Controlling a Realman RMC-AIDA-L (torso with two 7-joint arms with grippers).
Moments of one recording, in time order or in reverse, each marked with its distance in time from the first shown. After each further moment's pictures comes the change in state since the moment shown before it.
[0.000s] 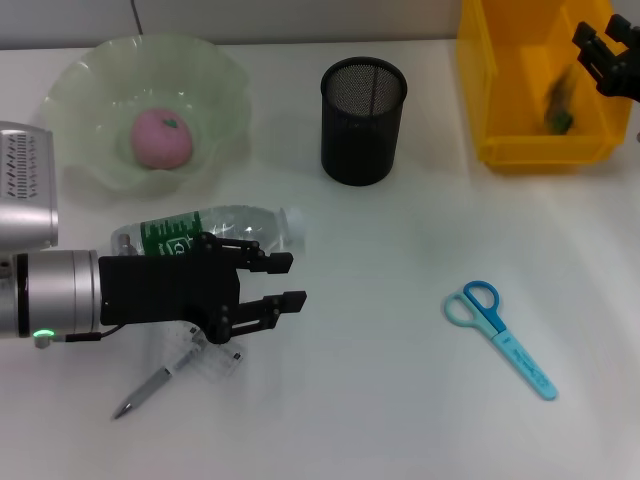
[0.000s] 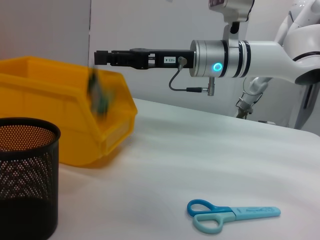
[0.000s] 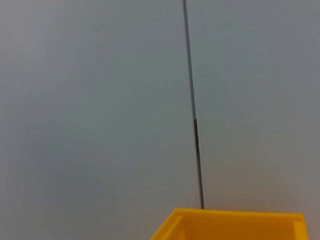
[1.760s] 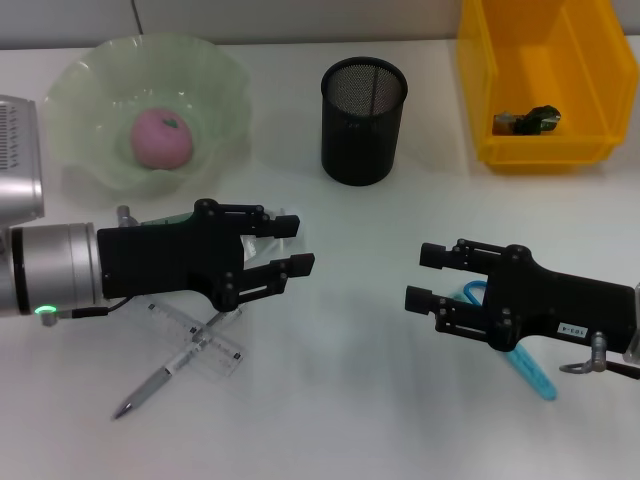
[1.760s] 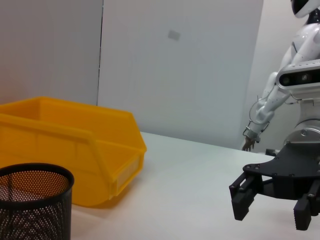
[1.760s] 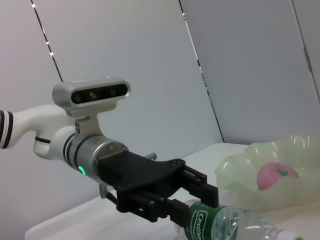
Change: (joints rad) left arm -0.013 0.003 0.005 0.011 -0.095 0.009 -0.001; right arm -0.104 0.002 -0.074 0.026 -0.556 -0.679 0.244
